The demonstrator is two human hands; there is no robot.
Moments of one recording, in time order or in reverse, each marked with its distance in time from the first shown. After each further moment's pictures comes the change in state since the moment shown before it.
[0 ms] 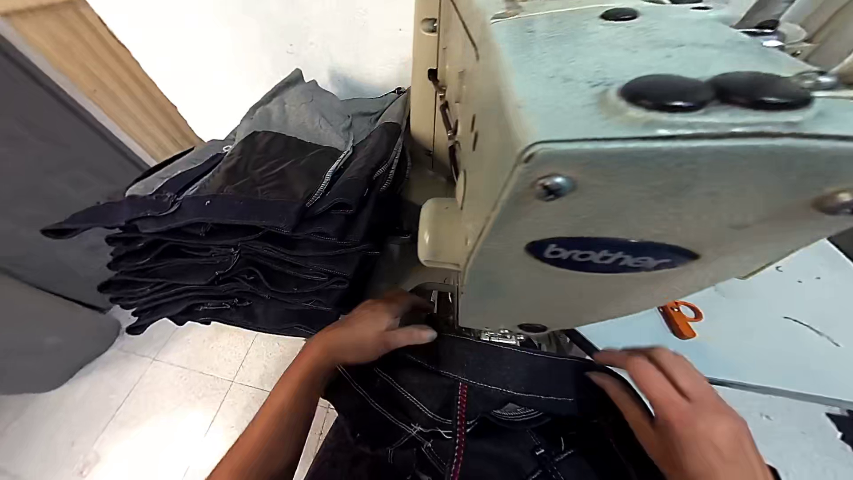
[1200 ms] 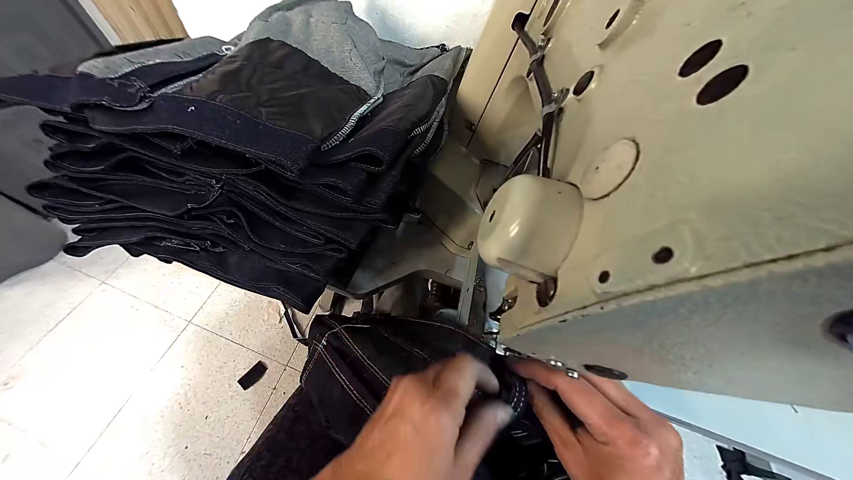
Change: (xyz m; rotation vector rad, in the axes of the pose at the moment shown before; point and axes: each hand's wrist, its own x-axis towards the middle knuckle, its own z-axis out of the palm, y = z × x) left_hand -0.034 0.070 0.087 -0.122 0.520 0.155; right_hand 0.059 -0.080 0.019 0.084 0.093 -0.073
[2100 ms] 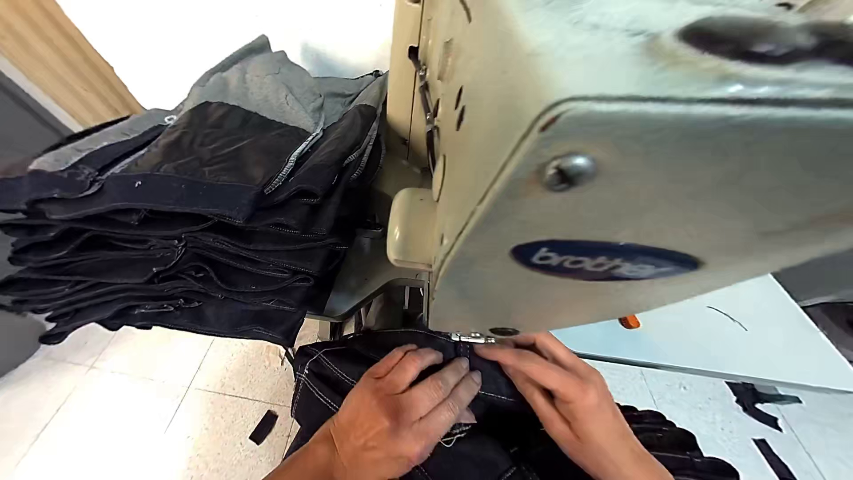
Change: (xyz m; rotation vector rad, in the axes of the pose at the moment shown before) left_hand 0.011 -0.054 0.014 0.524 0.116 0.781; right_hand -0.033 0.049 0.013 0.233 0.026 -0.008
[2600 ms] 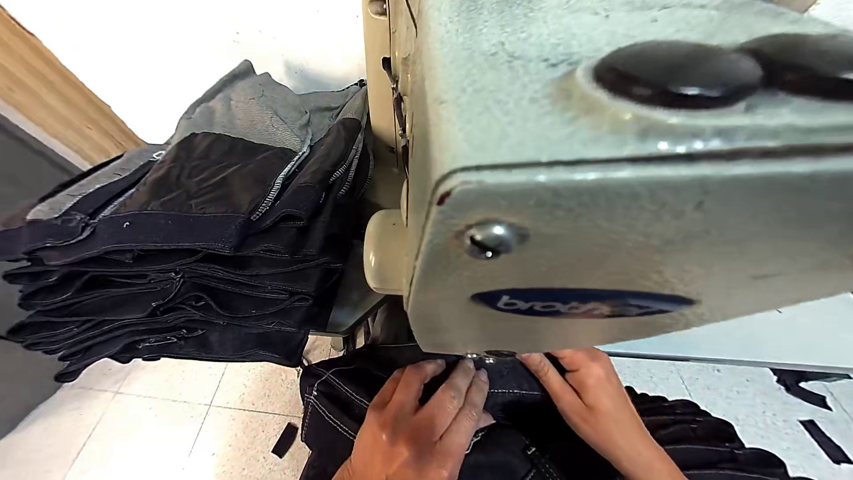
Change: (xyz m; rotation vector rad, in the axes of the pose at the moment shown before) left_hand 0.019 0.017 -0.002 0.165 -0.045 -0.149; right_hand 0.004 0.018 0.008 0.036 0.117 0.171
